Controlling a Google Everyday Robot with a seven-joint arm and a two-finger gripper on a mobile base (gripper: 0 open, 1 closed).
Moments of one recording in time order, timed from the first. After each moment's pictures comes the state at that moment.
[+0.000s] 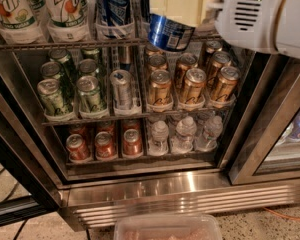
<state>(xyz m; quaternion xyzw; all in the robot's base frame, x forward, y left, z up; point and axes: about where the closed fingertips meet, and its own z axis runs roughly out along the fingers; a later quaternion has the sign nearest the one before) 0.459 -0.054 1.125 -0.20 0.73 0.23 0.61</state>
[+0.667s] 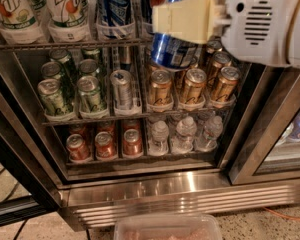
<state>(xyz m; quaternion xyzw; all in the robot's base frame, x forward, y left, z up) 0.446 -0.056 1.106 -0.21 0.75 0.25 0.57</state>
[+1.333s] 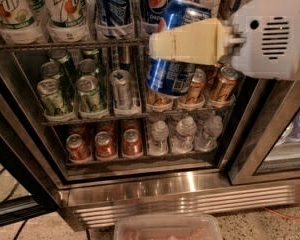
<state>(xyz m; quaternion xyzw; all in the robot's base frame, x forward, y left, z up) 0.420 -0.050 1.079 -0.24 0.77 0.33 0.48</state>
